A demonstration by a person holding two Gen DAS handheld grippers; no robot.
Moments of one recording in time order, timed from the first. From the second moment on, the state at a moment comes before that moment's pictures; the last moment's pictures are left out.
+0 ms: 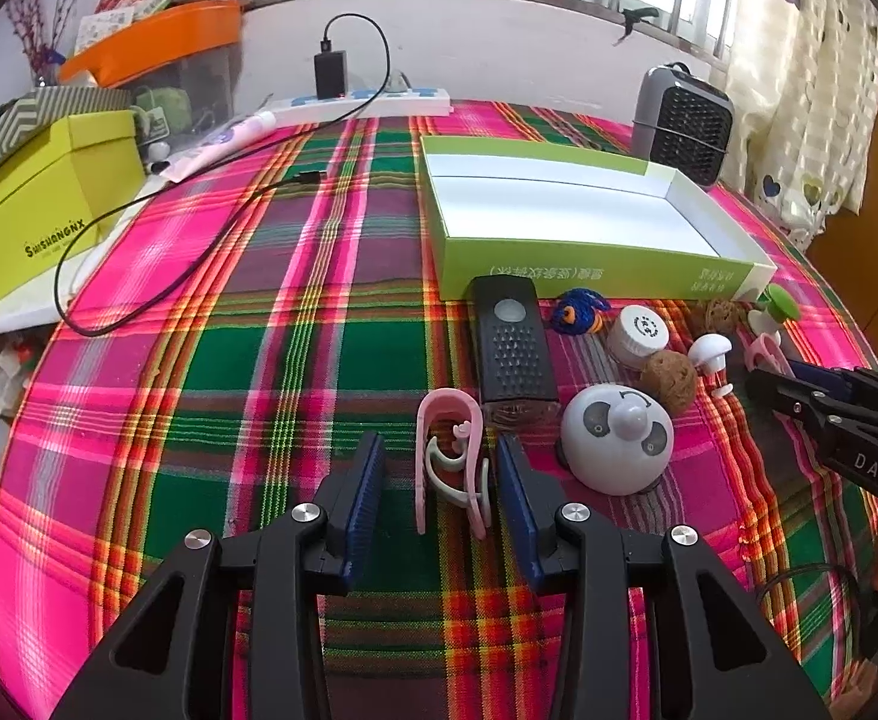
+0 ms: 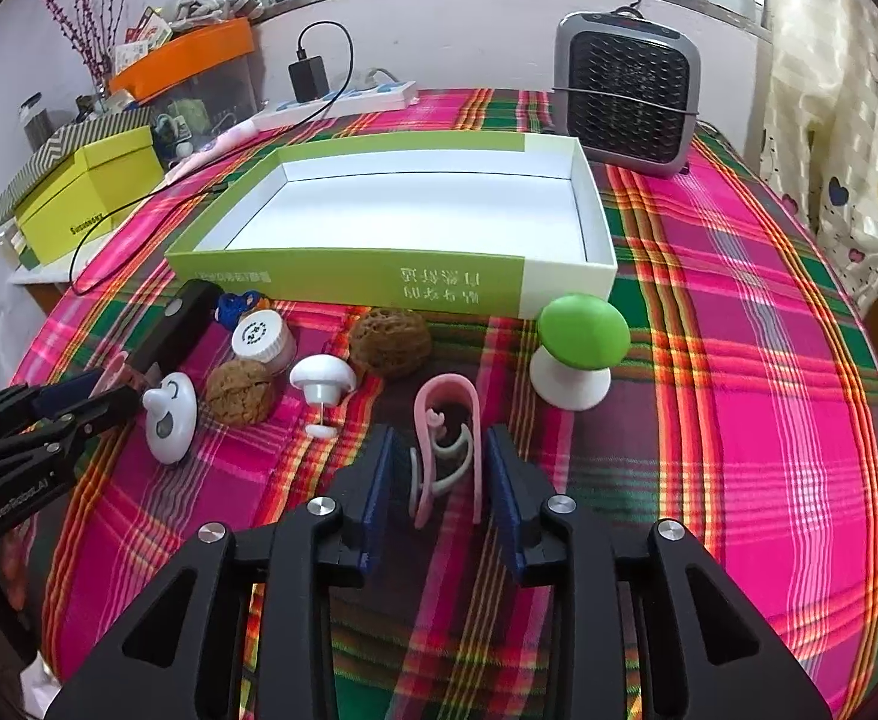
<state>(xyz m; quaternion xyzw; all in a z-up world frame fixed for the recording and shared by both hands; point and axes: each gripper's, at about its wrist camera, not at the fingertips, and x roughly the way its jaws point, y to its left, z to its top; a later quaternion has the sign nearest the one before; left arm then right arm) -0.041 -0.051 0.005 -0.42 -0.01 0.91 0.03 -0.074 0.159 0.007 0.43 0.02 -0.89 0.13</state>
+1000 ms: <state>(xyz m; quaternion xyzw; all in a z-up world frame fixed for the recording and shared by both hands) -0.035 -0.053 0.021 -0.40 -0.02 0.91 0.02 -0.069 0.159 0.022 0.42 0.02 -0.90 0.14</state>
